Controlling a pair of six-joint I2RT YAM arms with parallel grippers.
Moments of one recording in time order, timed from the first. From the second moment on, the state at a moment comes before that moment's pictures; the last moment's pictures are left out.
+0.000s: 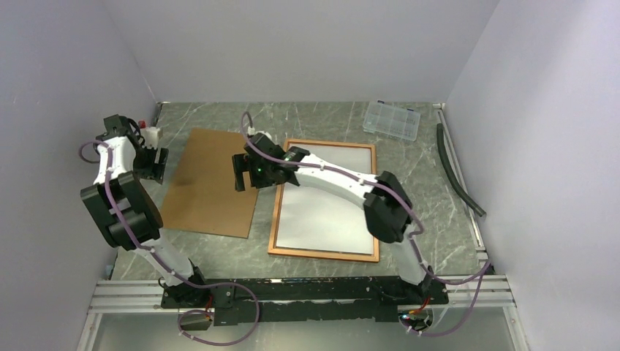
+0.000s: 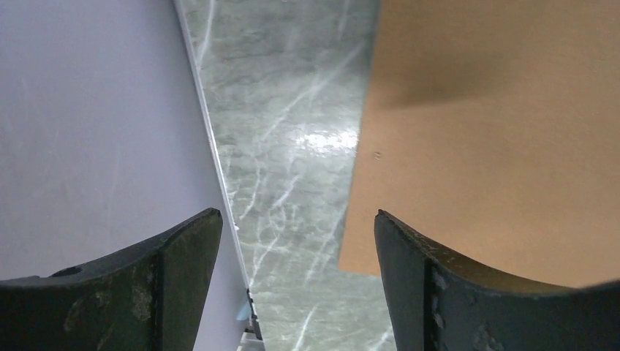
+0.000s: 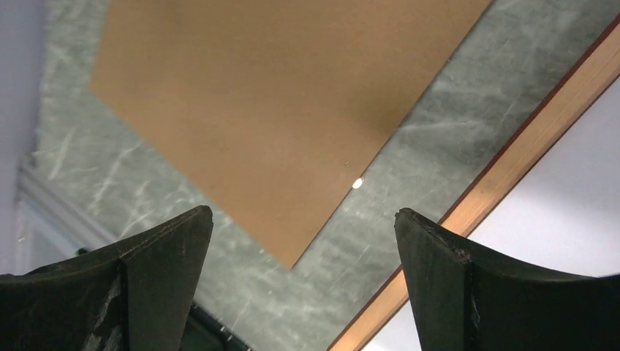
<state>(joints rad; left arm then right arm) 0.47 1.75 1.42 -0.87 0.07 0.55 0.98 2.06 1.83 -0.54 0.01 0.66</state>
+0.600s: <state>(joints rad) 0.46 1.96 1.39 -0.69 -0.04 0.45 0.94 2.29 1.87 -0.49 0.02 0.80</state>
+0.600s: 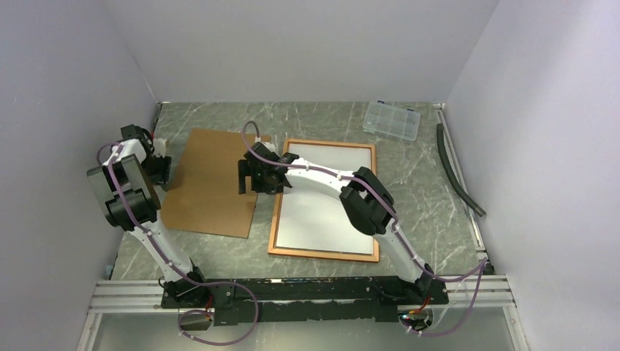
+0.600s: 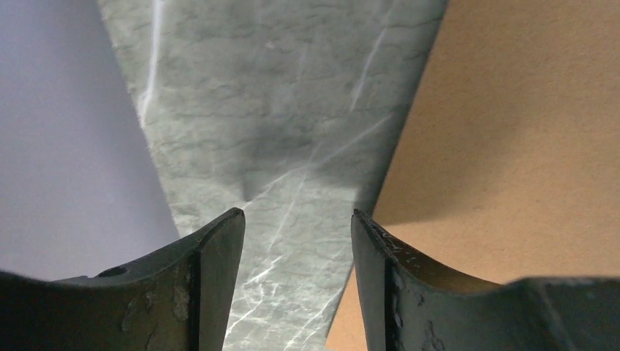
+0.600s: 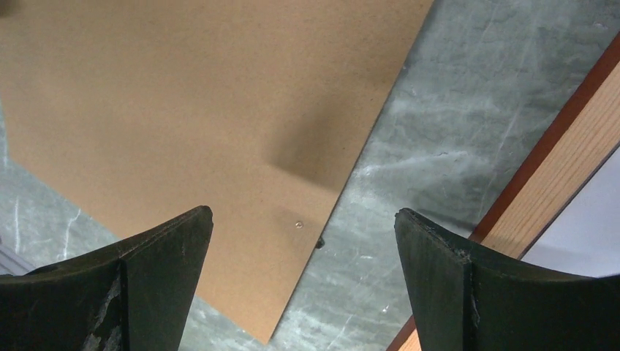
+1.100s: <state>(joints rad) 0.40 1.98 1.39 -0.73 0.04 0.46 0.90 2.35 1.90 -0.42 -0.04 0.90</state>
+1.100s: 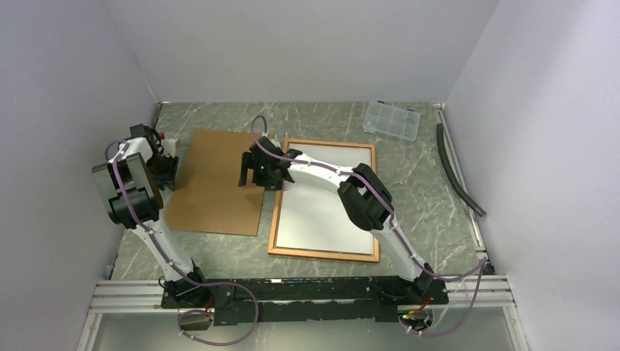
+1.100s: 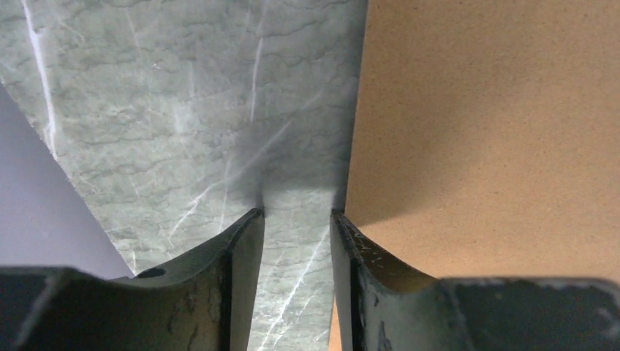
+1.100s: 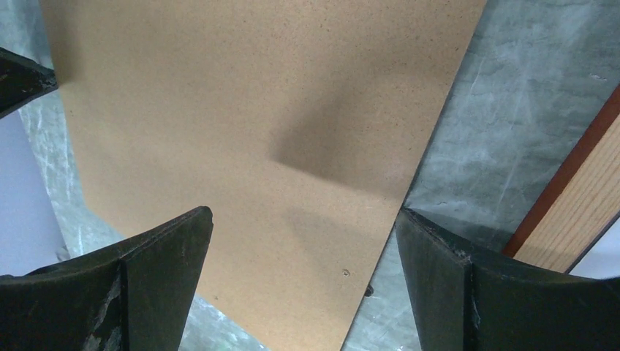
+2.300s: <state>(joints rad) 0.35 1.97 1.37 -0.83 0.13 0.56 0.87 2.06 1.46 0.35 -0.42 1.23</state>
